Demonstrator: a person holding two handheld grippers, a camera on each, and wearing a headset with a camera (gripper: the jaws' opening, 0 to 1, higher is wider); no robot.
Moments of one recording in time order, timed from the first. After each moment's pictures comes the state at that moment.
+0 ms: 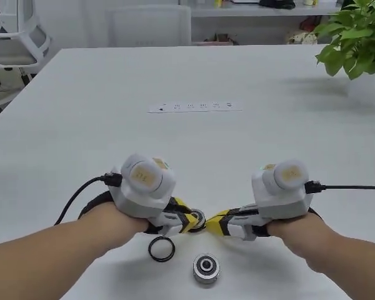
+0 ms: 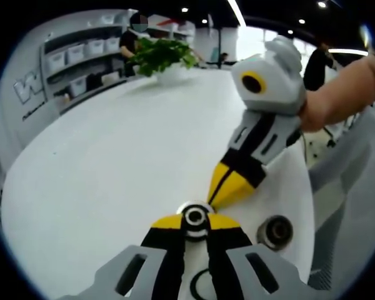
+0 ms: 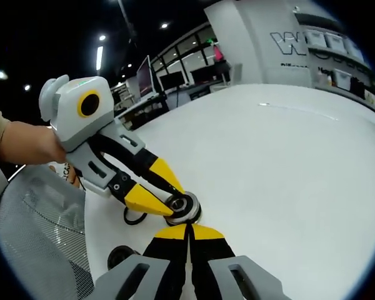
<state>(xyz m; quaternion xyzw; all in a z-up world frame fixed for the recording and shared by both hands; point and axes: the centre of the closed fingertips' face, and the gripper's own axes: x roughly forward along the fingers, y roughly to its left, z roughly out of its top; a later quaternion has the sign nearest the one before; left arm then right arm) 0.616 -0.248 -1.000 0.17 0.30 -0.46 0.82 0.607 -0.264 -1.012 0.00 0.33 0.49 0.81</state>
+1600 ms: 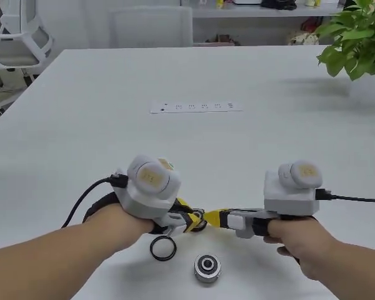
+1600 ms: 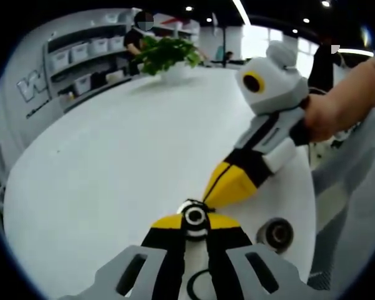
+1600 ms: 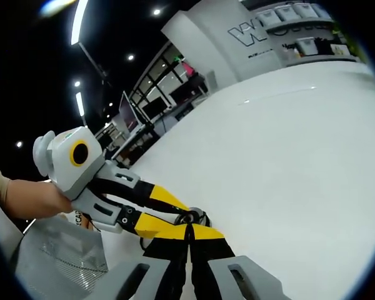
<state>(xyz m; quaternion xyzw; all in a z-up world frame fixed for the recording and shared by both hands) 0.617 -0.248 -1.001 0.17 0.31 -0.44 0.82 0.609 -0.254 -0.996 0.15 0.34 0.45 0.82</state>
